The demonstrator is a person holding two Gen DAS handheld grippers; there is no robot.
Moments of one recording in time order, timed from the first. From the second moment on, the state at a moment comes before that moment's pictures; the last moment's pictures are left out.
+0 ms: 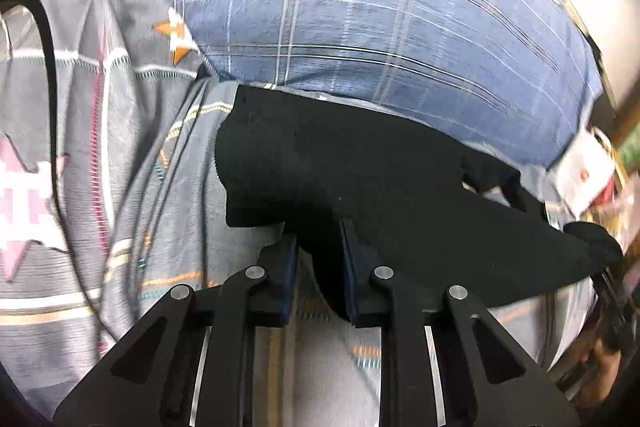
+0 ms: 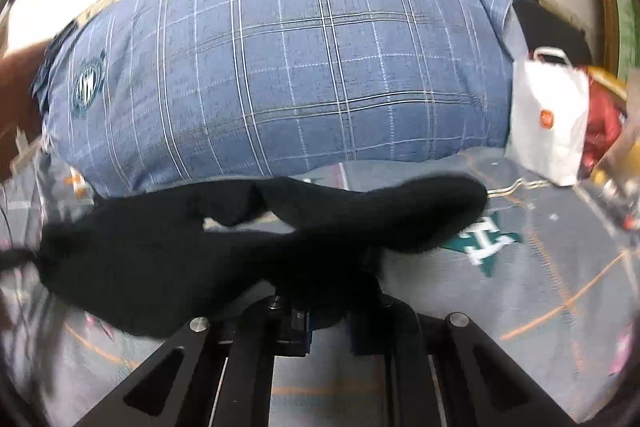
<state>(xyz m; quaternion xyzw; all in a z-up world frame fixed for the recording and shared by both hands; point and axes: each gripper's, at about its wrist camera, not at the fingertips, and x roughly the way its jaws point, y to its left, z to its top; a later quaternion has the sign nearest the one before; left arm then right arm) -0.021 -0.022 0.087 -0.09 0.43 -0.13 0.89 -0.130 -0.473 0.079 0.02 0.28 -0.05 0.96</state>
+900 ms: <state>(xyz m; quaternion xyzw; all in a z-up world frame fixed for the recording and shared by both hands) -0.045 0.006 0.050 -0.15 0.48 -0.09 0.86 -0.164 -0.573 0.059 0.37 0.32 -0.03 0.87</state>
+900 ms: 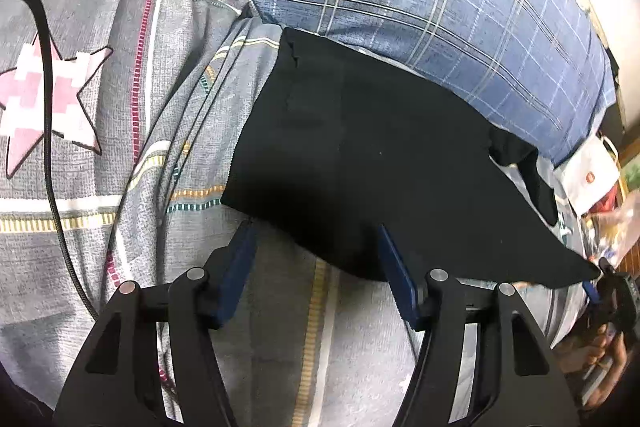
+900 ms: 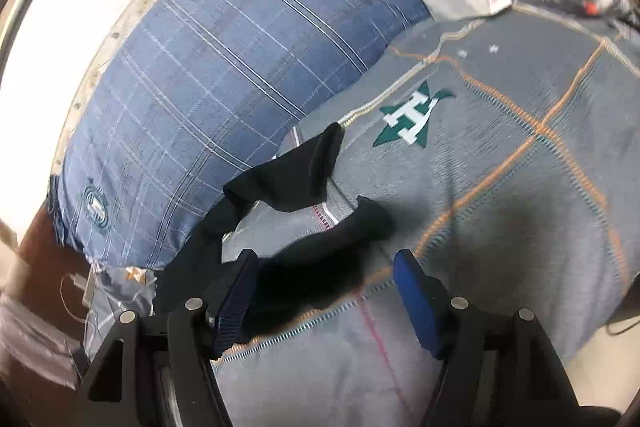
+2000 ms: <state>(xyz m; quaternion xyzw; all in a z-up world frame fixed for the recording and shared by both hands) -0.026 -0.003 0.074 -0.11 0.46 -0.13 0.87 -0.181 -0.586 0.086 0.23 0.31 -0.14 0.91</state>
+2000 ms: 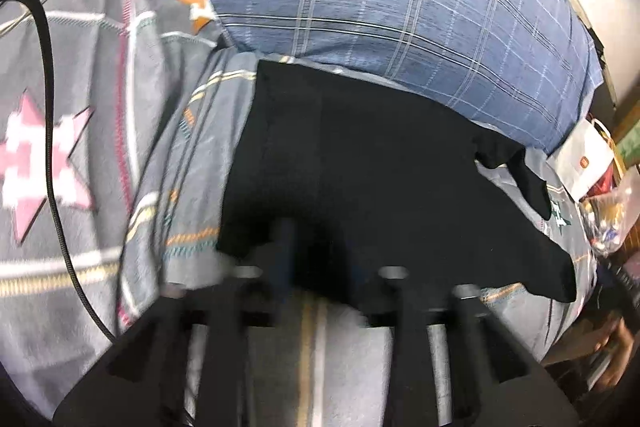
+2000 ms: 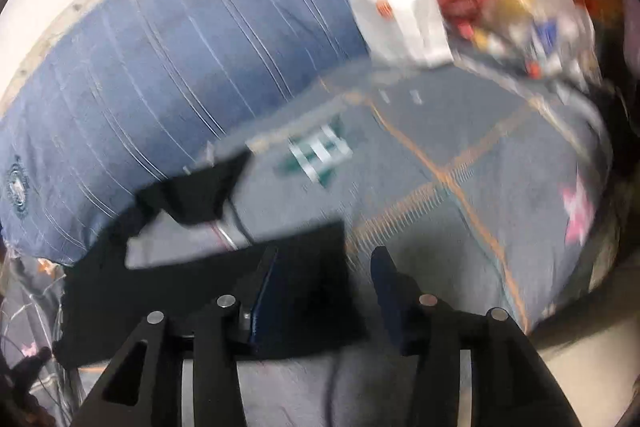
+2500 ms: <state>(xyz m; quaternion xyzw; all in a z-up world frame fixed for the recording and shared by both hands) 0.120 -0.070 0.072 0.02 0.49 -0.22 0.84 0.065 -0.441 0.087 -0.01 0.40 0.18 0.90</state>
